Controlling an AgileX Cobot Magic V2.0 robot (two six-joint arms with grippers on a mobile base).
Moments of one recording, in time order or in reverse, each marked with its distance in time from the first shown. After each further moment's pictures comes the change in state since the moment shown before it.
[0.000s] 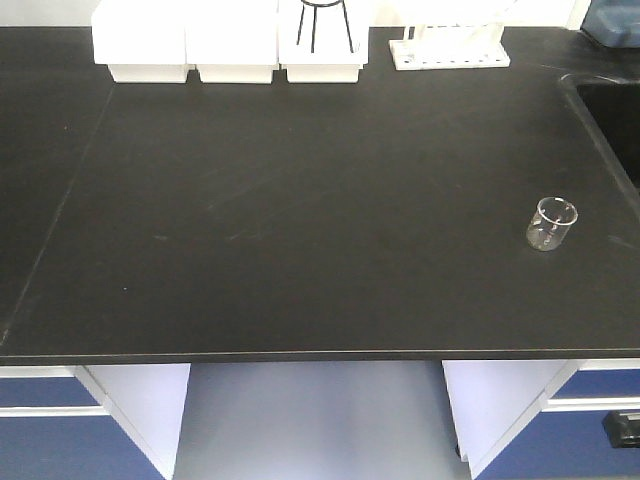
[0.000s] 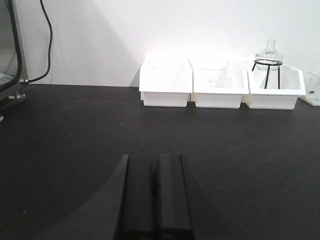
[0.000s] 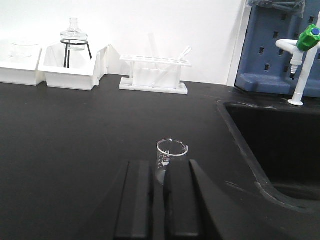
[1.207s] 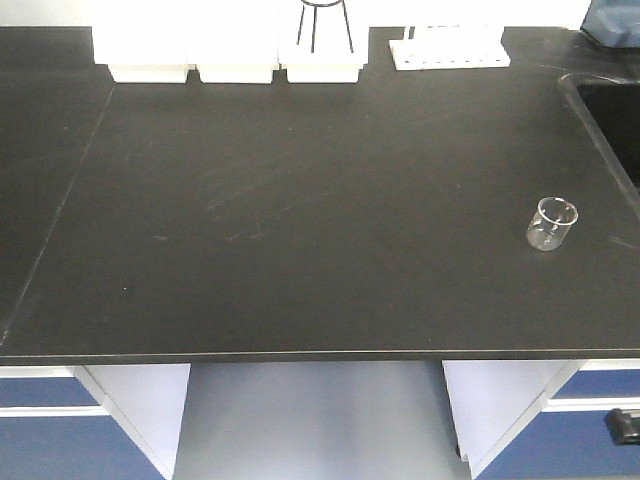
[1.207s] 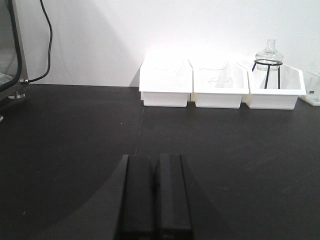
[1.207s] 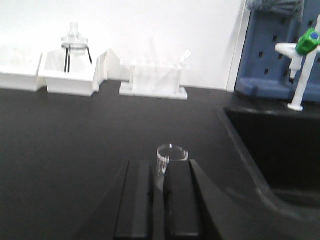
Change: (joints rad) left arm 0.000 0.000 0.000 0.000 0.000 0.000; right arm 0.000 0.000 0.001 0.013 -0.051 -0.004
